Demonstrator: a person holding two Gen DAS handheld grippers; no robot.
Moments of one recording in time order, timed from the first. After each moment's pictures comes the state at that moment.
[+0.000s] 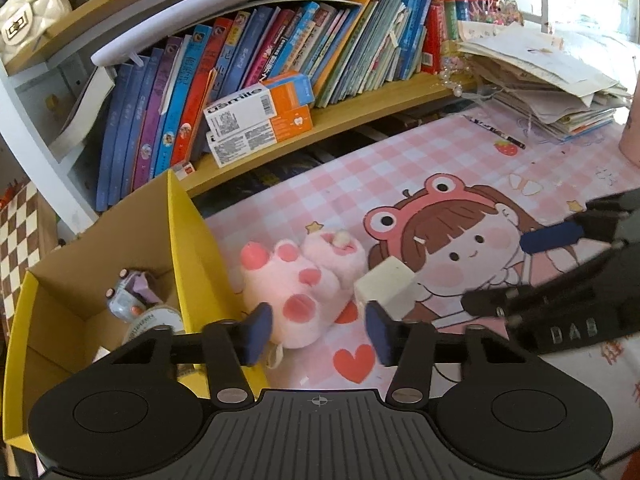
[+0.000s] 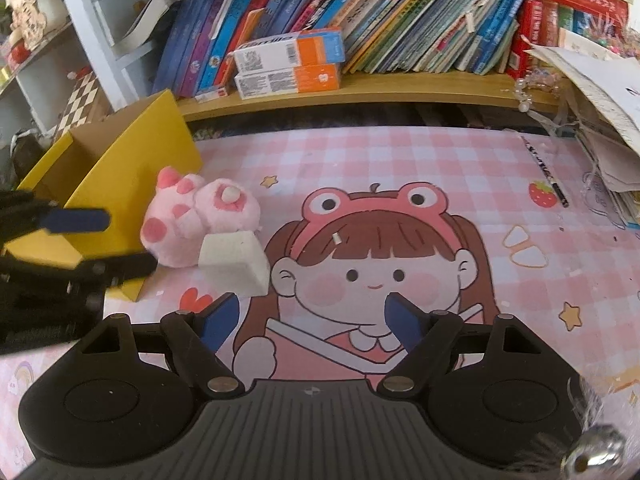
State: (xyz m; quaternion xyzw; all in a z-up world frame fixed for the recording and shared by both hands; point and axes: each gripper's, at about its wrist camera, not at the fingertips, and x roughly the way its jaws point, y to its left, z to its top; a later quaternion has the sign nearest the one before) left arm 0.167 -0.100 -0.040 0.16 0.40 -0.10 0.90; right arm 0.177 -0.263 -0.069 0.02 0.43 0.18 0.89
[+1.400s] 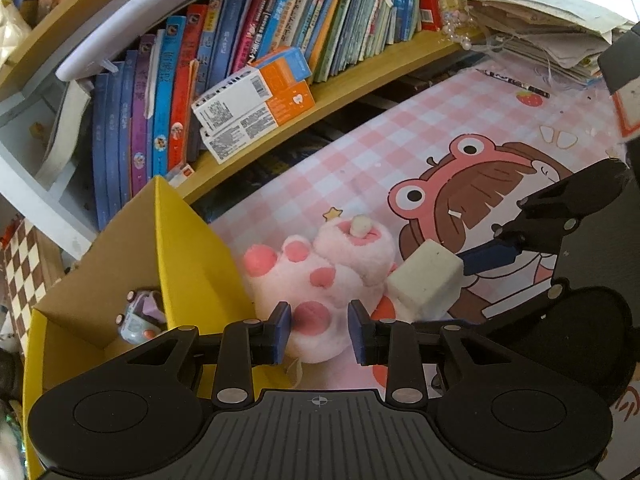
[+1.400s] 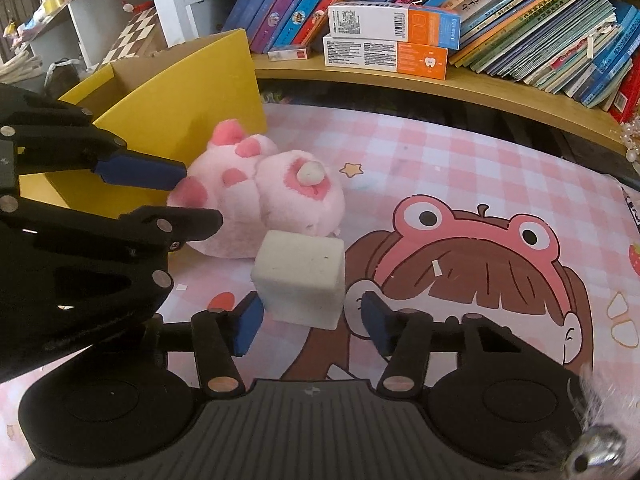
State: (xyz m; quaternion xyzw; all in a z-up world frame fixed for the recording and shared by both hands) left arm 0.196 -0.109 -0.069 0.24 0.42 -0.08 0.87; right arm 0.214 -0.199 -0.108 -0.05 0.42 0.27 0.87
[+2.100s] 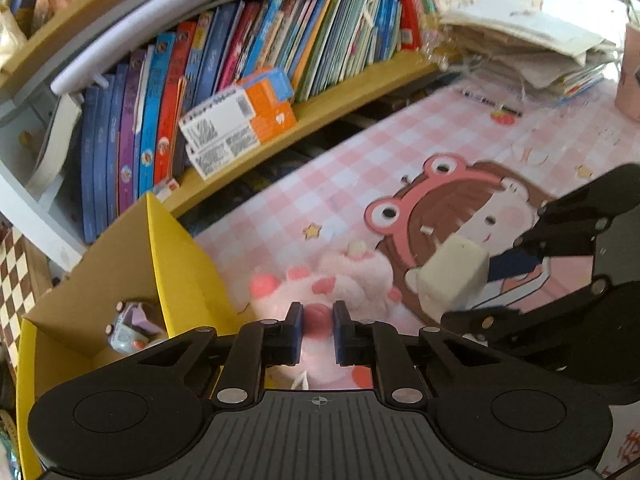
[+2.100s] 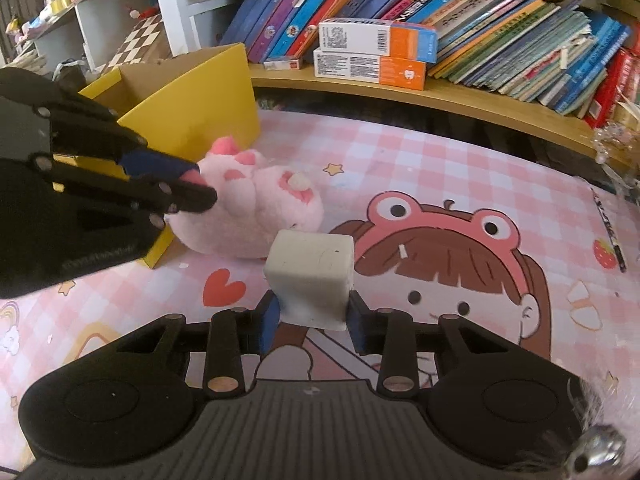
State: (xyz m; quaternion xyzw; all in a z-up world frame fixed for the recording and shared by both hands) left arm 0.183 -0.109 -0.048 0.22 0.40 -0.13 0.88; right arm 0.186 -0.226 -0.086 -0.06 0.41 0.25 0.88
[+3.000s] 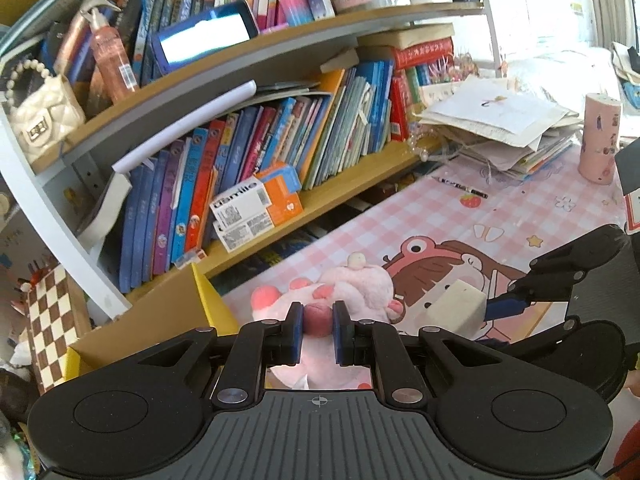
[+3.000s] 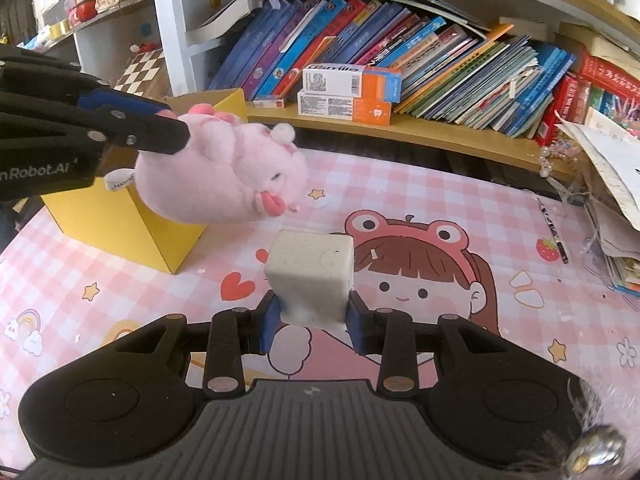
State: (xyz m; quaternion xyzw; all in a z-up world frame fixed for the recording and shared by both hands) left arm 0.118 -0.106 0.025 0.20 0.30 -0.14 0.92; right arm 0.126 -0.238 -0.044 -0.05 0.37 0.21 0.91
